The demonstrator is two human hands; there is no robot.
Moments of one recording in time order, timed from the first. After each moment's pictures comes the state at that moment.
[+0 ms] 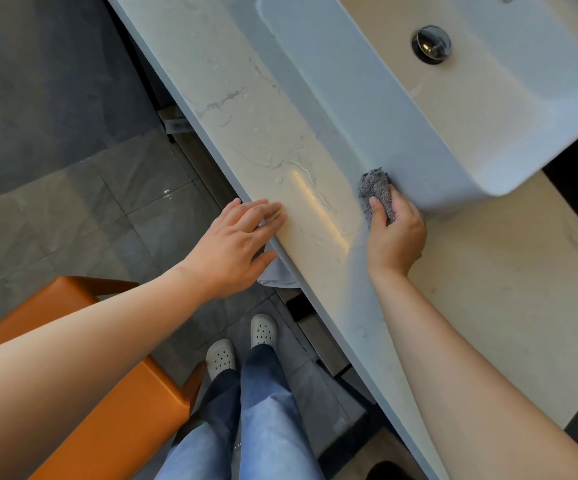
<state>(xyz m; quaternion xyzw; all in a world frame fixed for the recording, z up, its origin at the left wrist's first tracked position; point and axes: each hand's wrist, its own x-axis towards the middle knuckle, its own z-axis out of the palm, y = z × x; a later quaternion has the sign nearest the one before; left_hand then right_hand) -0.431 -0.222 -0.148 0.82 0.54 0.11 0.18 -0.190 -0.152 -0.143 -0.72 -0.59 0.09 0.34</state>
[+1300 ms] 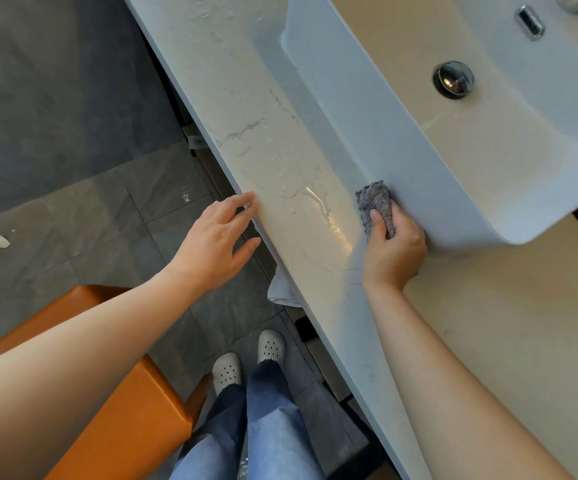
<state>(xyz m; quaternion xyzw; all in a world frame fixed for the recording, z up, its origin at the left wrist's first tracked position) -0.466 -0.195 -0.142 0.74 0.63 0.17 0.17 -0.214 -0.125 -0.143 -0.72 -0.58 0.11 0.37</state>
